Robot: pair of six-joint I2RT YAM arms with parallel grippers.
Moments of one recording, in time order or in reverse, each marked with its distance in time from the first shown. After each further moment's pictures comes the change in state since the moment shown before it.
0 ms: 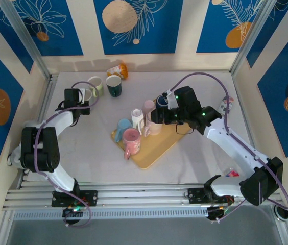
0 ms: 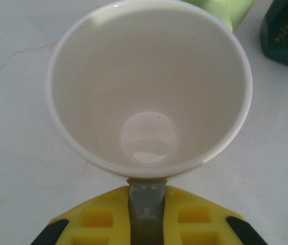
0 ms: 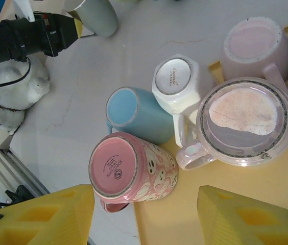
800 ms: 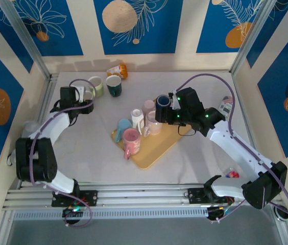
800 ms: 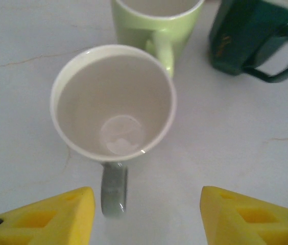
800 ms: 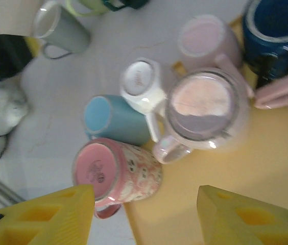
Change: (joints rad) left arm 0.000 -0.162 0.005 -0.137 0.130 -0.022; right arm 0.006 -0.042 0.014 -0.100 0.154 0.132
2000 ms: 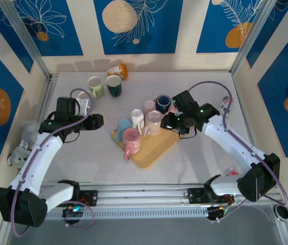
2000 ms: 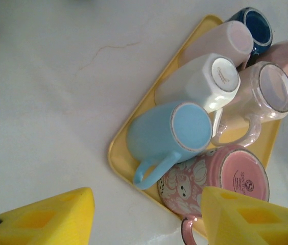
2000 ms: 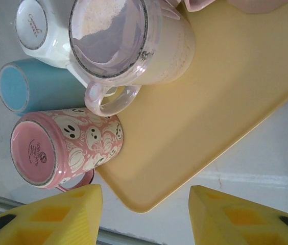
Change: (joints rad) left arm -0.165 -0.415 -0.028 -0.487 0.256 -0.211; right arm -0.018 0.084 0.018 -0.229 -0.003 0.216
